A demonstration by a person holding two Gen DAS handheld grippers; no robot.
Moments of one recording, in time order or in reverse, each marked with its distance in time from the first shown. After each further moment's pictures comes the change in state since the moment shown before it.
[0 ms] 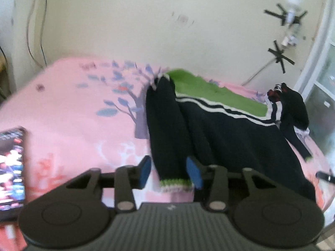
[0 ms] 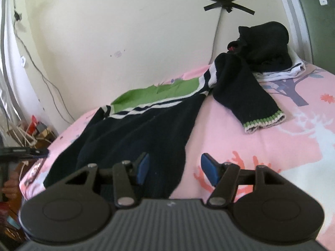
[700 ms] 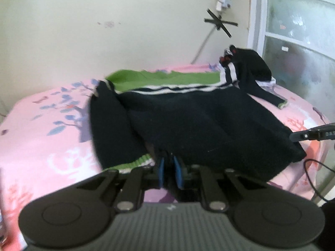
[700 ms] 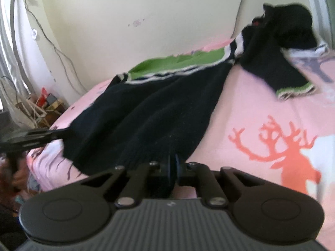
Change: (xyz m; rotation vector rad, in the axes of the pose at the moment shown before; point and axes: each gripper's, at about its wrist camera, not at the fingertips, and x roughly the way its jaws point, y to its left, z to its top) left arm -0.012 -0.070 -0.062 0.381 -0.060 -0.070; right arm 0.008 0.034 -0.031 -0.076 0.123 0.042
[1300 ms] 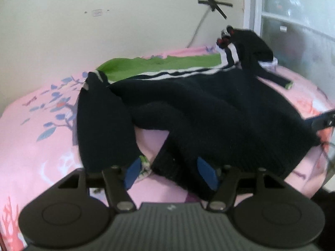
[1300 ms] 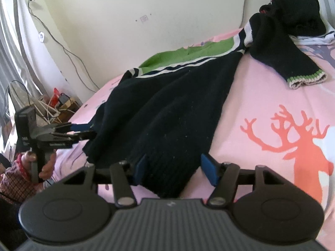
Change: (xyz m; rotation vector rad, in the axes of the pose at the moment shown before) left arm 0.056 0.014 0.004 0.104 0.078 -0.034; right arm 0.004 -0.004 -0.003 0.062 0.062 0.106
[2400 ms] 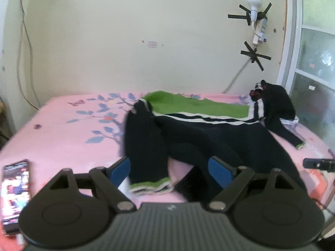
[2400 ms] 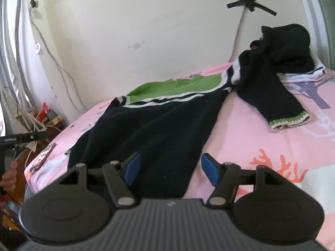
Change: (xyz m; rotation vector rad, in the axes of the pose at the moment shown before) left arm -0.096 0.011 0.009 -0.261 -0.173 0.169; right arm -0.009 -0.002 0.019 -0.076 -0.157 -0.080
